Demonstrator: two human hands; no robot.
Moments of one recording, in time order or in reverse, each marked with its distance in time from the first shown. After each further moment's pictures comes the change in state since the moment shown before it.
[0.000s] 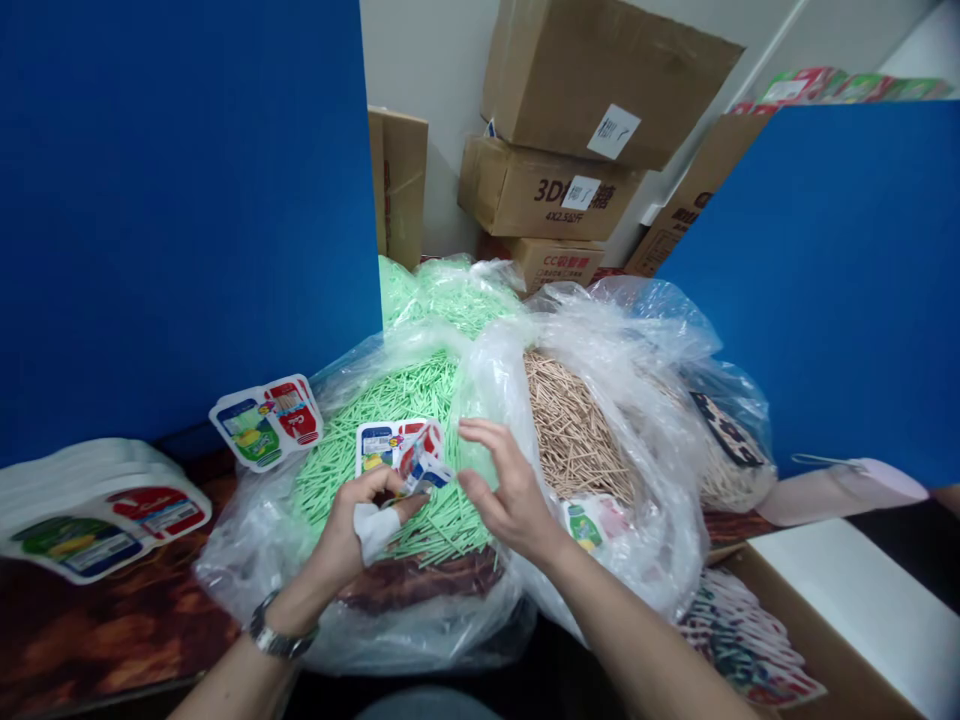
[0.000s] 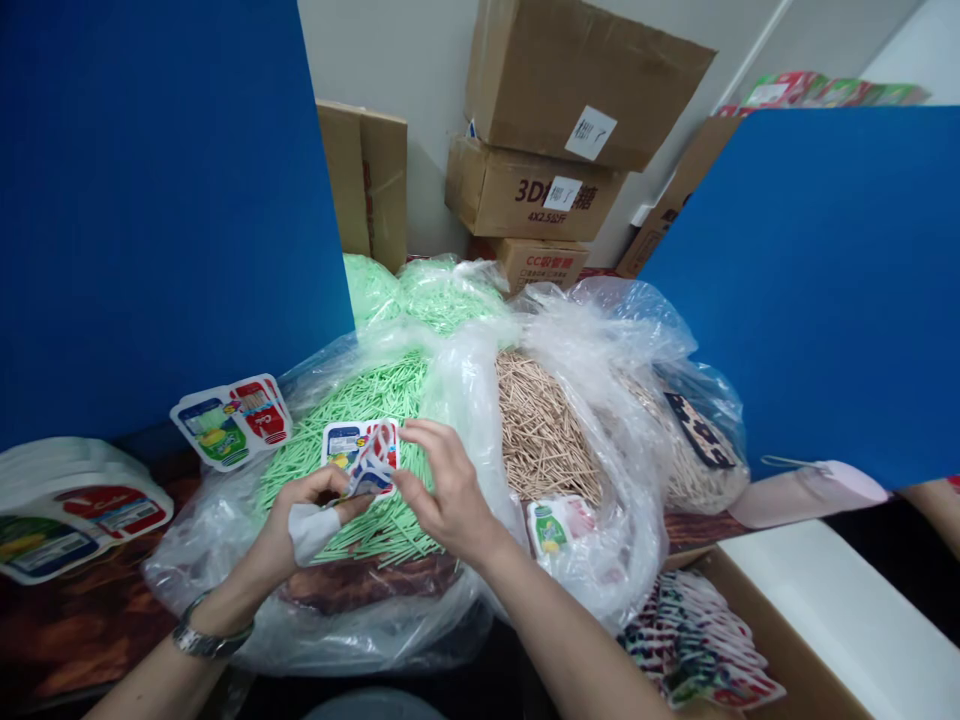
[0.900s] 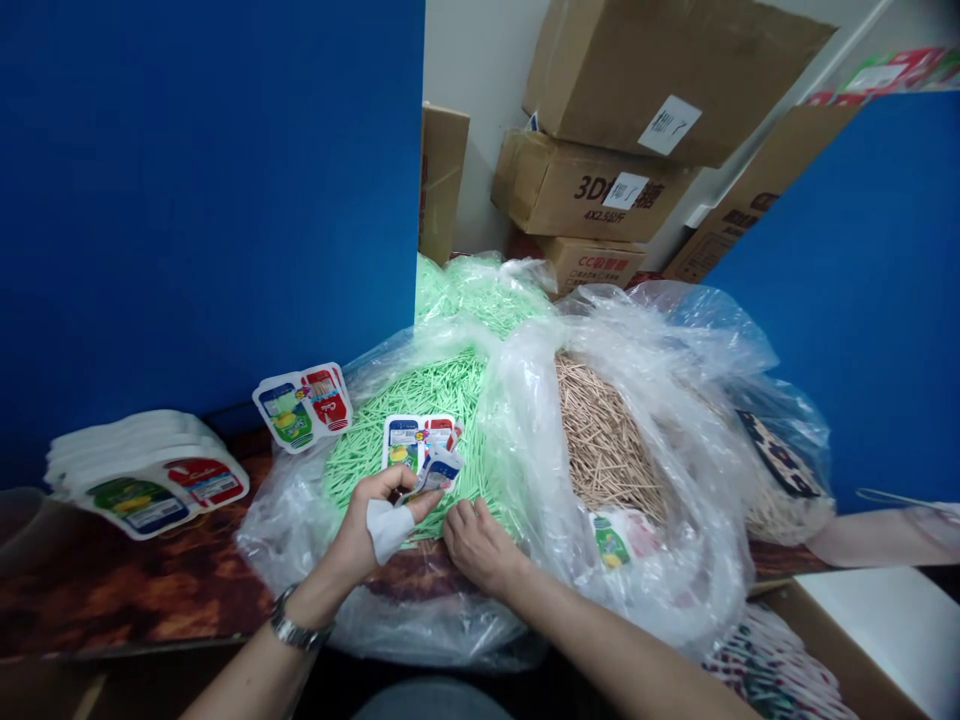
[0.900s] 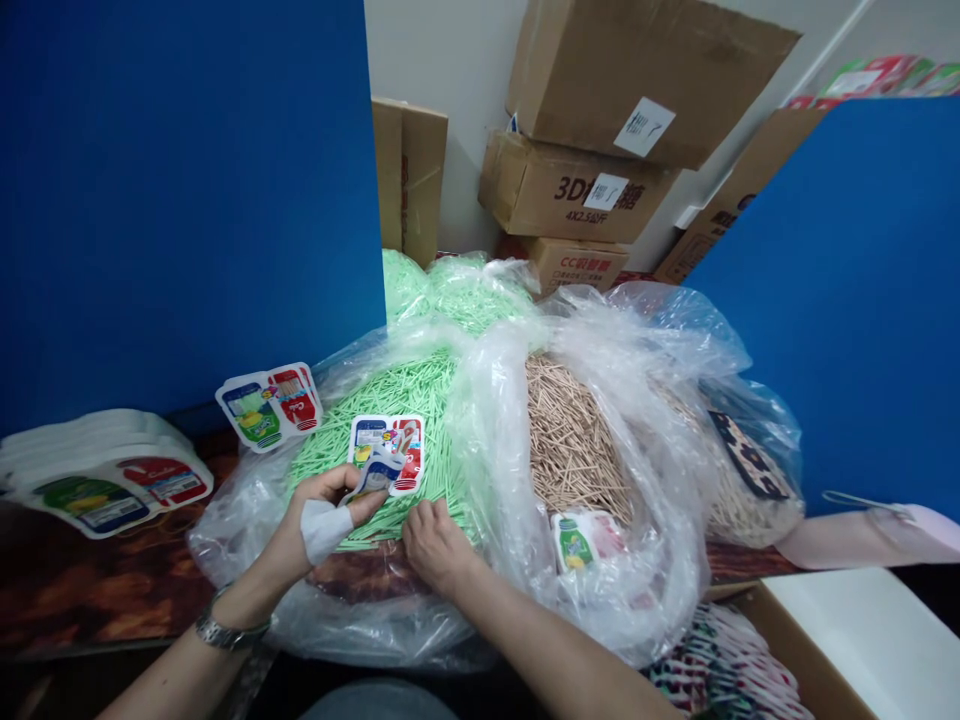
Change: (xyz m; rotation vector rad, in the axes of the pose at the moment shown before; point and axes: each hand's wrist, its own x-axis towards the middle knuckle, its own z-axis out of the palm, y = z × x) left_hand -0.010 -0.010 -0.008 -0.153 0.036 -0.111; right_hand -0.078 0.046 0.098 -0.740 -0.700 -0.252
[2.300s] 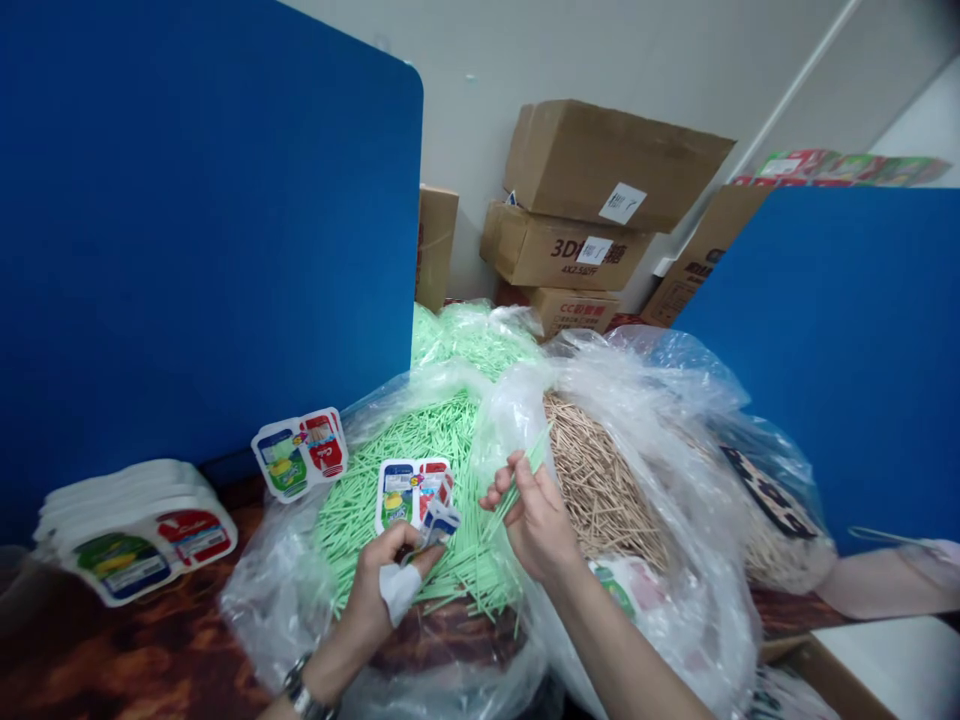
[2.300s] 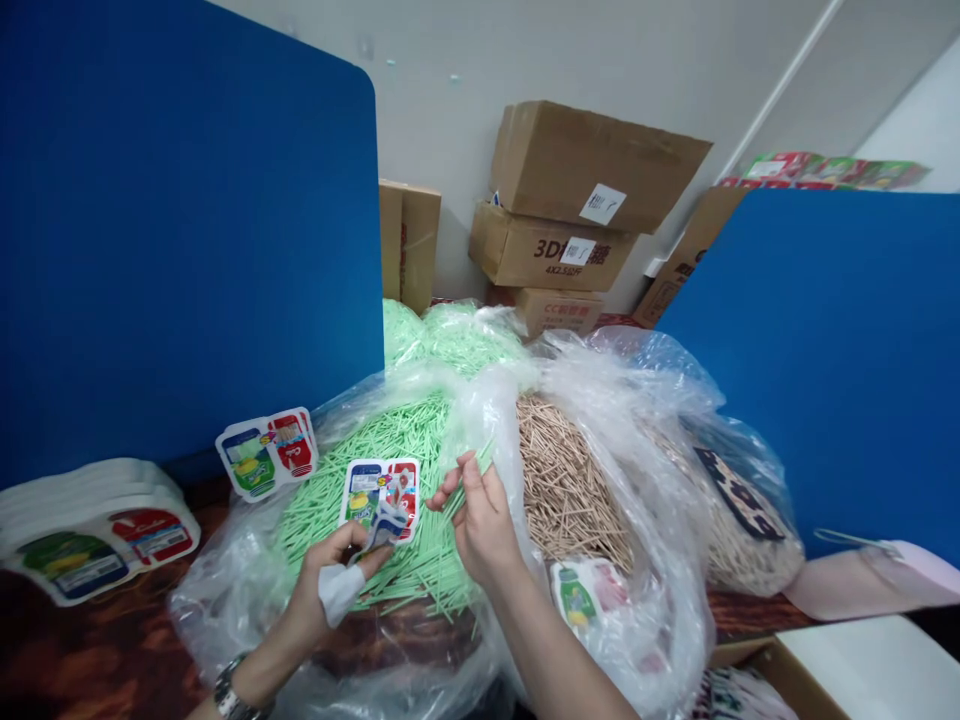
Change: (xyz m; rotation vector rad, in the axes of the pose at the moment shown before) left_hand -0.005 -0.032 0.014 0.105 0.076 0.104; right_hand 0.019 0.052 -0.124 2.117 0.899 0.592
